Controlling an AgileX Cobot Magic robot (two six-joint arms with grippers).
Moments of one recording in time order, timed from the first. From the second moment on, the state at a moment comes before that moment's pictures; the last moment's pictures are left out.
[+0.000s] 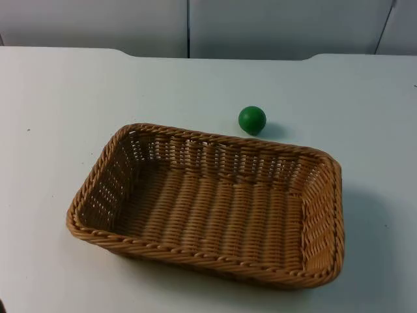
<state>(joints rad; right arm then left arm) 0.18 0.03 -0.52 0.08 1.09 -0.13 -0.10 0.01 -0.54 -0.07 1.03 0.07</state>
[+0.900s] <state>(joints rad) 0.18 0.03 -0.52 0.08 1.09 -0.13 -0.14 1.19 -0.72 -0.71 1.02 0.50</state>
